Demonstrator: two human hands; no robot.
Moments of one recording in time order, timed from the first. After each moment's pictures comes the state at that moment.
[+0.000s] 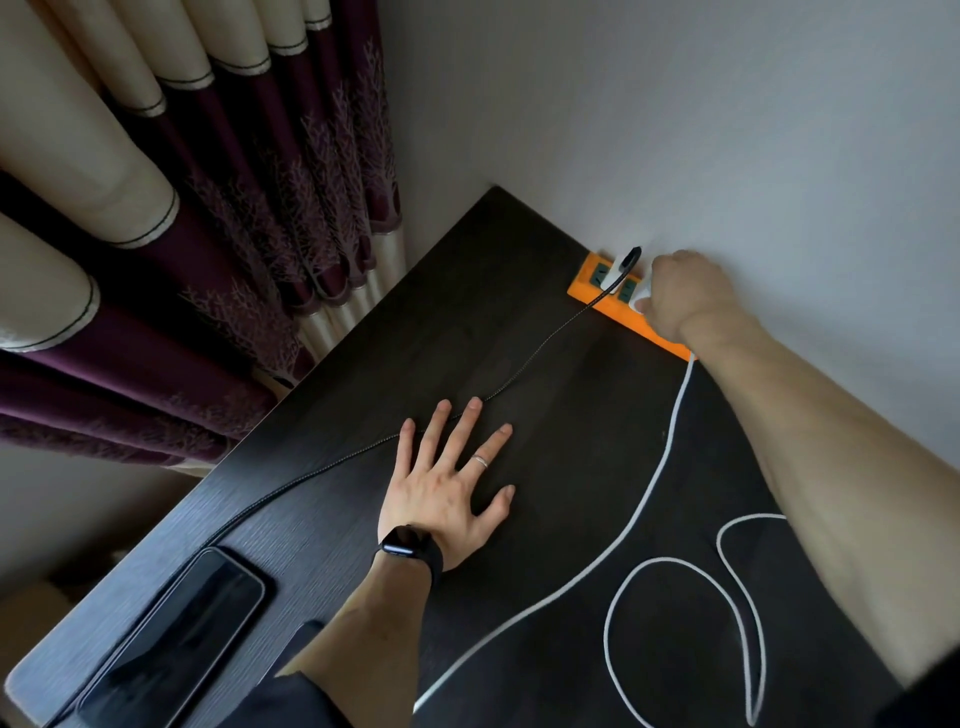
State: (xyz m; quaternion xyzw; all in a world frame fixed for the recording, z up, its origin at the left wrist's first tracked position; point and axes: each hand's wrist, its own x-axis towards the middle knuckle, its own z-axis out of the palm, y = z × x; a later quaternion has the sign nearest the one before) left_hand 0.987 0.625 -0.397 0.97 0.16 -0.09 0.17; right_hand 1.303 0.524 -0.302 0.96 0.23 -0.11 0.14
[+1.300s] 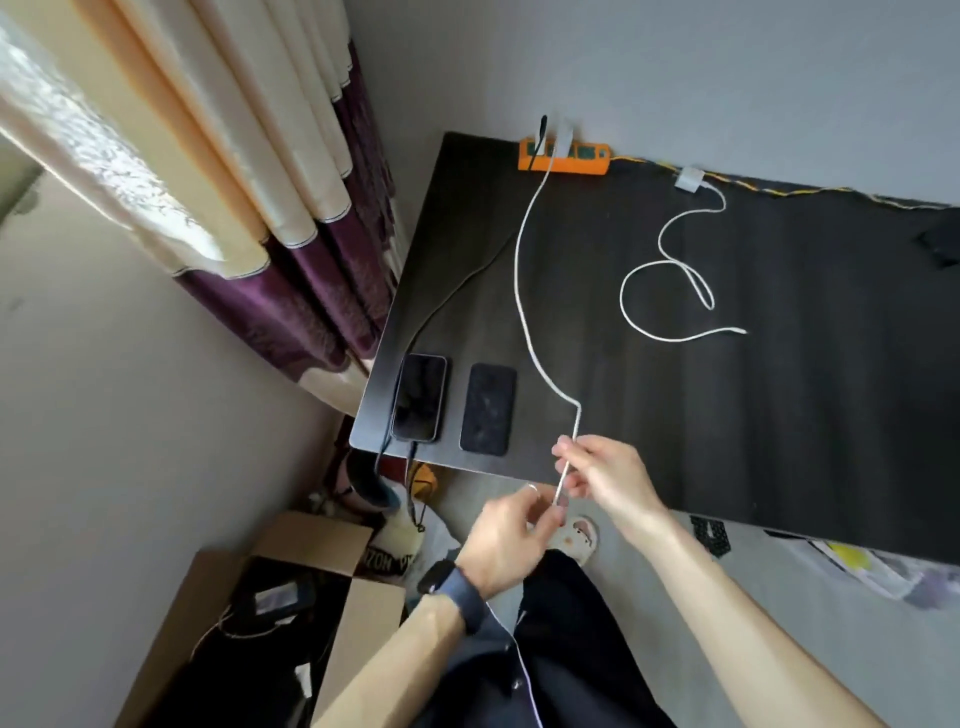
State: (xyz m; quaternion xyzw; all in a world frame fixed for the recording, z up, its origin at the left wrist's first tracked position) left_hand 0.603 0.609 -0.241 0.82 0.07 -0.23 0.52; right_hand 0.677 0.467 -0.225 0.76 -0.19 -0.25 -0.57
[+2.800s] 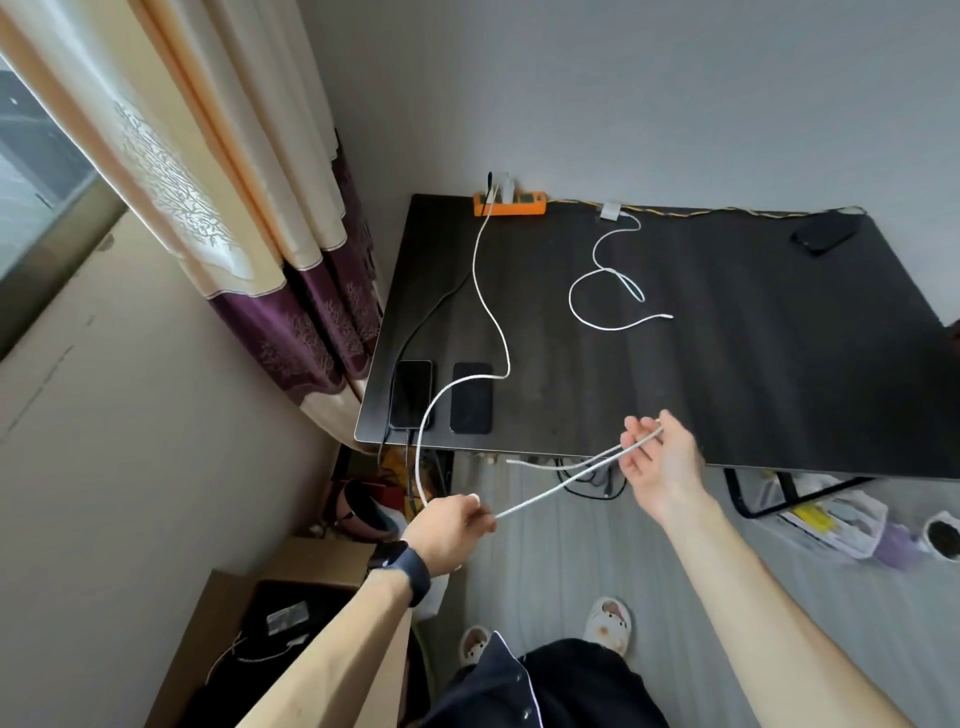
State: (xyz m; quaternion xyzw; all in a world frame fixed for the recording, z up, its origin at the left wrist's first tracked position) left_hand 0.519 0.671 -0.234 0.92 -0.04 -0.24 0.32; right_hand 0.577 0.415 -0.165 0.43 -0.44 -0.05 -0.79
